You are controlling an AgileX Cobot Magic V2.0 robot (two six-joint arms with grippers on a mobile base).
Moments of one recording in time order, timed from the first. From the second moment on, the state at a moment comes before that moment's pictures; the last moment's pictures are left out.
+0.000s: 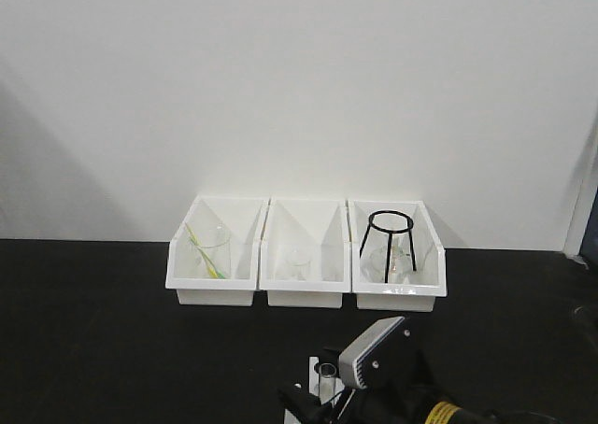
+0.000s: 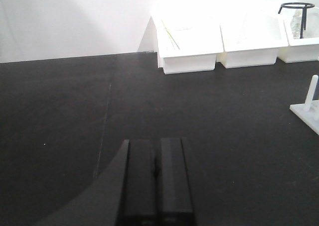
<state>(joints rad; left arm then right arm) -0.11 -0.02 0.03 0.18 0.23 -0.15 0.49 1.63 -0.70 -0.52 -0.65 0.32</state>
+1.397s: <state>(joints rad) -0.11 -0.02 0.03 0.18 0.23 -0.15 0.49 0.32 -0.29 -0.46 0.37 0.46</state>
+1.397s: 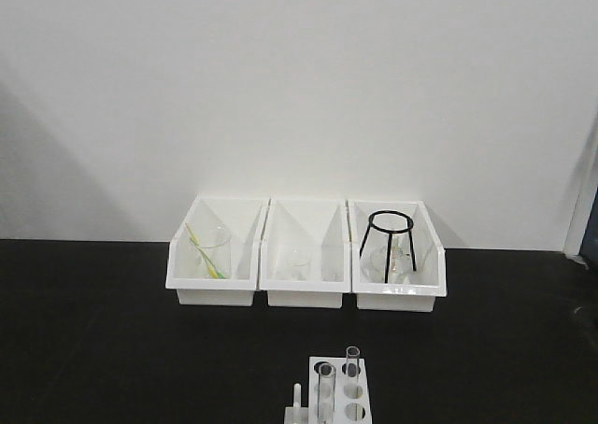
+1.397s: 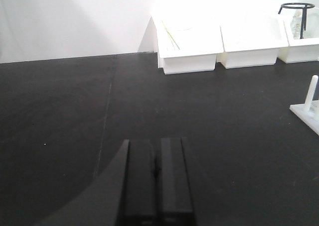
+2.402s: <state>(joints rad) -0.11 -0.02 0.03 0.18 0.23 -0.15 -0.01 -0.01 0.03 -0.21 0.17 0.23</state>
